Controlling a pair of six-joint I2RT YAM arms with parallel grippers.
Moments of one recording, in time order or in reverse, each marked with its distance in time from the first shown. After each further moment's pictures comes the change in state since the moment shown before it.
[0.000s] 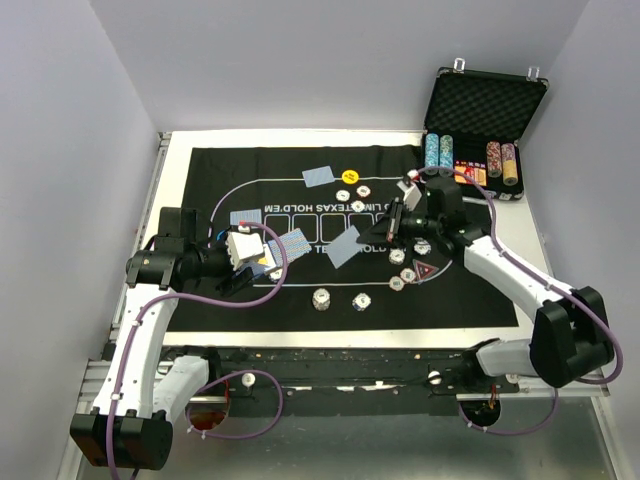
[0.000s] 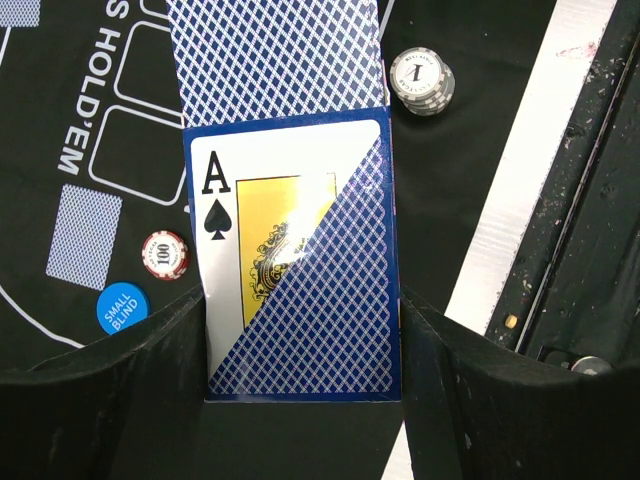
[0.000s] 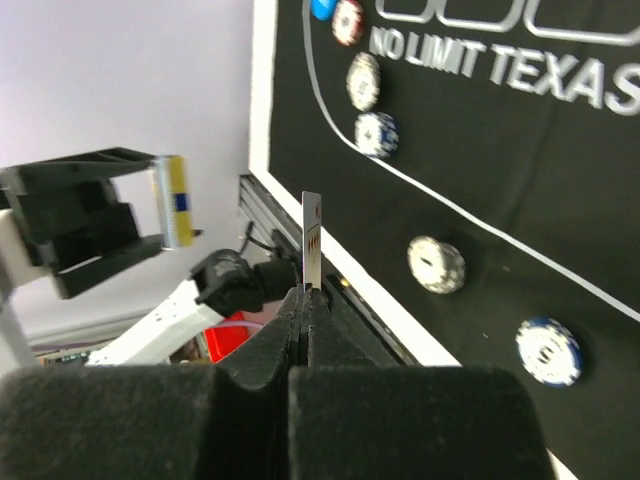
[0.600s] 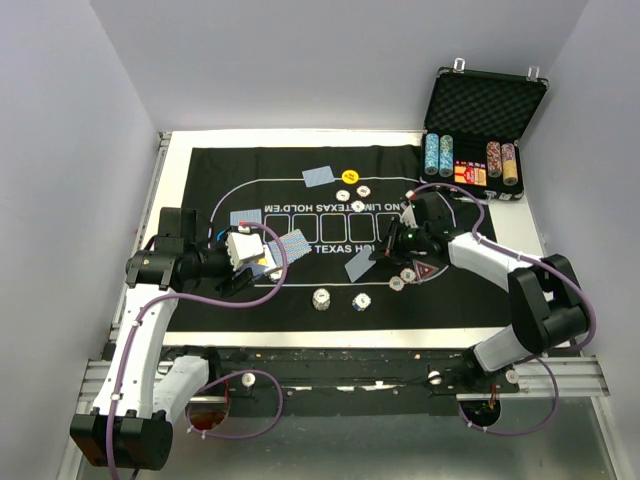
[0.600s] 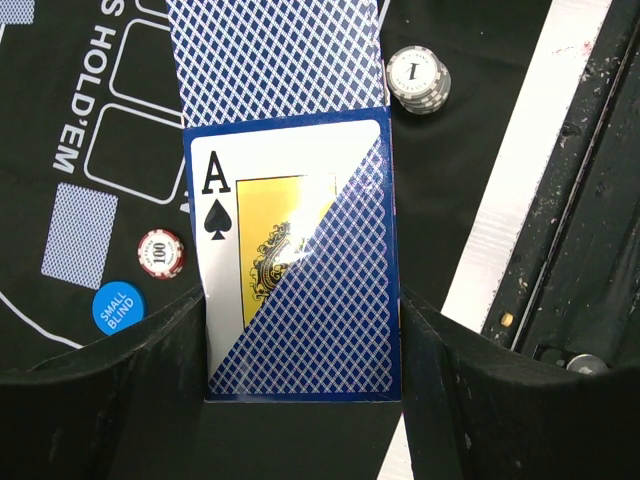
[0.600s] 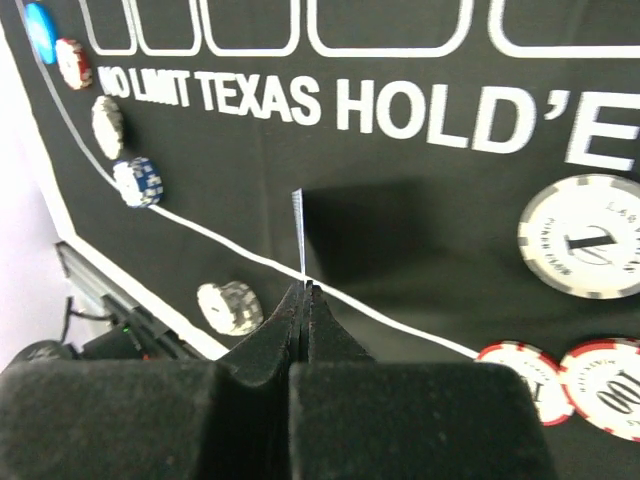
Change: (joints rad) left arm 0.000 -0.001 0.001 -0.009 0.000 0.000; right arm -0.013 0.188 -0.075 -0.088 0.269 -0.194
